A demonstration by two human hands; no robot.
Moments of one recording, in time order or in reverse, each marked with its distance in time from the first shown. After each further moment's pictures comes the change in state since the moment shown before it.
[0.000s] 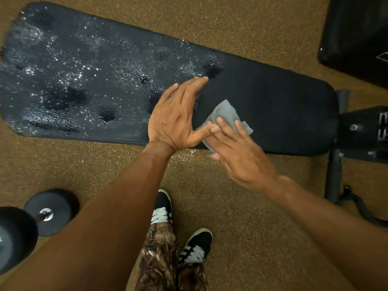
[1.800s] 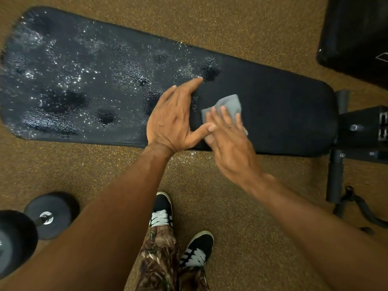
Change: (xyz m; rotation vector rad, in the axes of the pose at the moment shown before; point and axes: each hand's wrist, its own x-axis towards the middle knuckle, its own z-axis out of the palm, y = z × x) left_hand 0.000 -0.002 0.002 -0.064 0.039 -0.002; right_hand 0.028 -0.021 0.003 0.205 0.244 0.268
